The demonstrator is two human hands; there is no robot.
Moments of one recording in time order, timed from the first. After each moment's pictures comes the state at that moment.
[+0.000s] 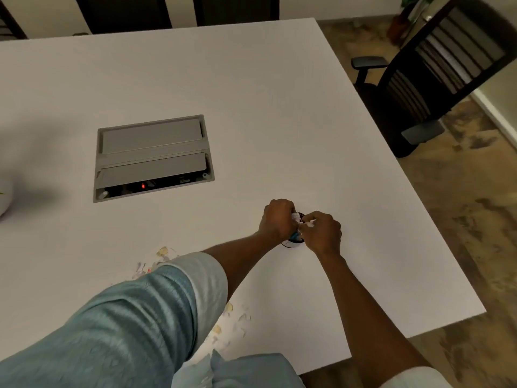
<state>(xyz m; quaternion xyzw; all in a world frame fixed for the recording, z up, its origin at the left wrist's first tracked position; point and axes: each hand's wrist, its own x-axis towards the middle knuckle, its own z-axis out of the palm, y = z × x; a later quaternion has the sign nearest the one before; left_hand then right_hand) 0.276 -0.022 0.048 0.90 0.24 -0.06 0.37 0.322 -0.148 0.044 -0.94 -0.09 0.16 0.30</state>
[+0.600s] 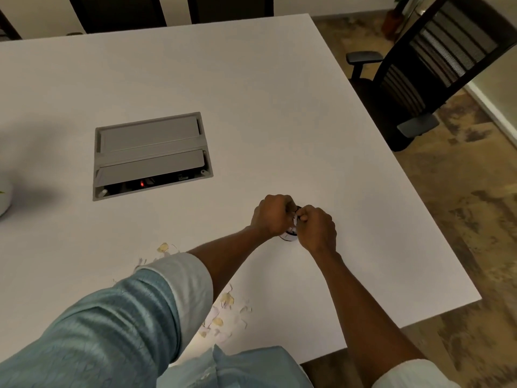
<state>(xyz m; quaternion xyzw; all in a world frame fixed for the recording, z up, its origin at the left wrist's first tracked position) 0.259 -0.014 0.053 0.89 0.22 -0.05 0.39 0.308 -0.148 0.048 -0.95 -0.15 0.14 0.22</state>
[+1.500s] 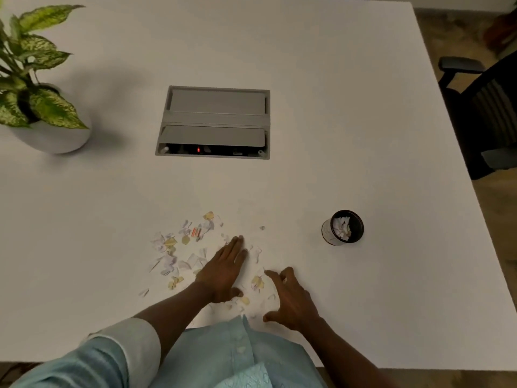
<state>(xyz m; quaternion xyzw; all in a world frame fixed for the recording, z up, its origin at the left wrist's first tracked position) -0.013 0.036 -0.056 0.93 0.18 -0.26 0.16 0.138 -0.158 -0.041 -0.79 -0.46 0.39 0.04</state>
